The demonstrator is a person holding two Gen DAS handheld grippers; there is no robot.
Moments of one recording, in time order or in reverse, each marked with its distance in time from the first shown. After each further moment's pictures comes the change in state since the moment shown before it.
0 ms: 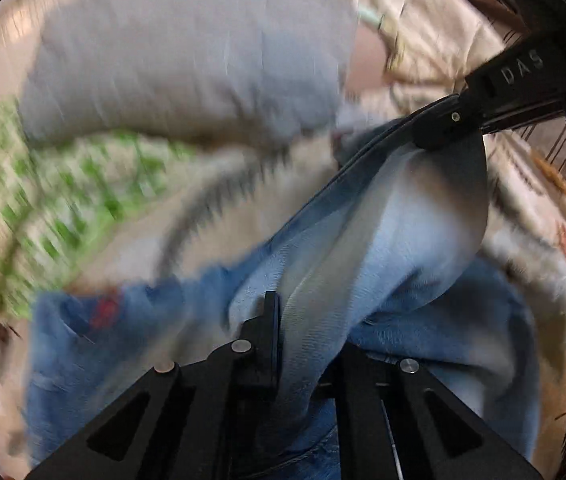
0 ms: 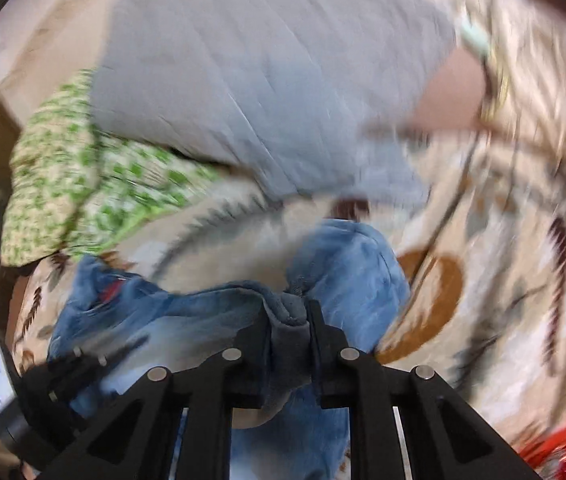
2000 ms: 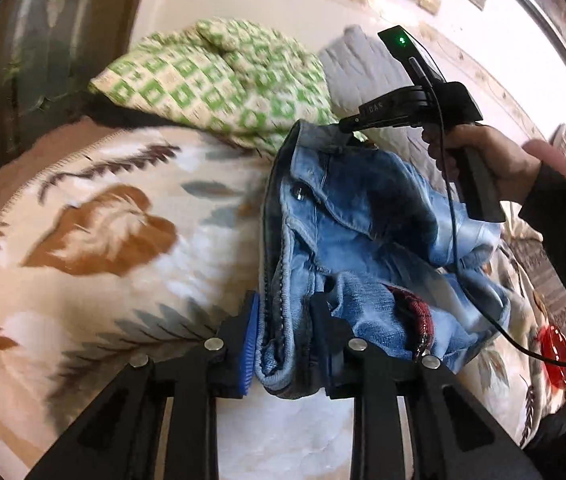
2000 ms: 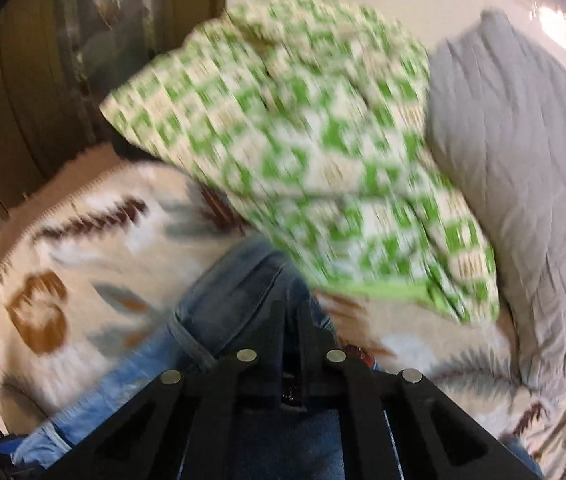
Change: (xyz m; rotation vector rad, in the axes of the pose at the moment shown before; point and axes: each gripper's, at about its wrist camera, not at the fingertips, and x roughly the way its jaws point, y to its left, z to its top) left arm -0.207 0.175 -0.296 -0.658 -0.341 0.090; right arm 0.060 0.369 -0.028 -0.769 -0.145 0.111
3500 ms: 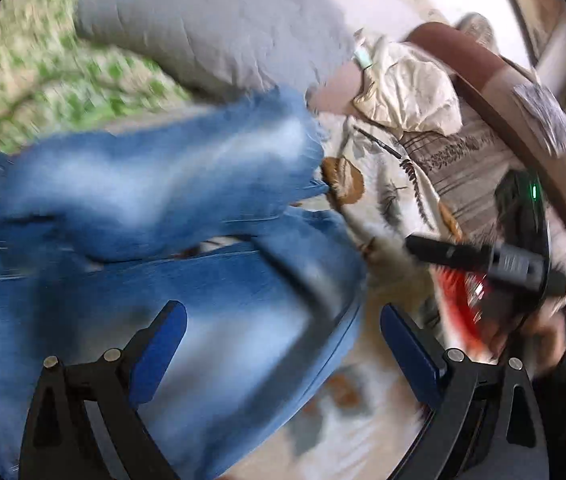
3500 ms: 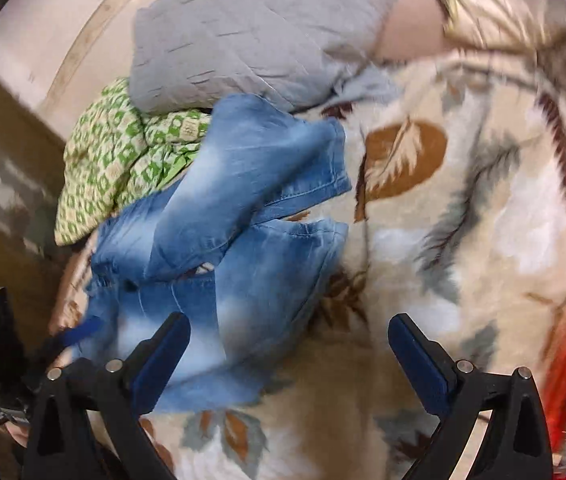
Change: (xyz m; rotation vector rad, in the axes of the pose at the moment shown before) left arm 0.147 -0.264 0.041 0.228 0.440 -0.386; right arm -0.183 -0.217 -0.348 0.862 0.006 0.081
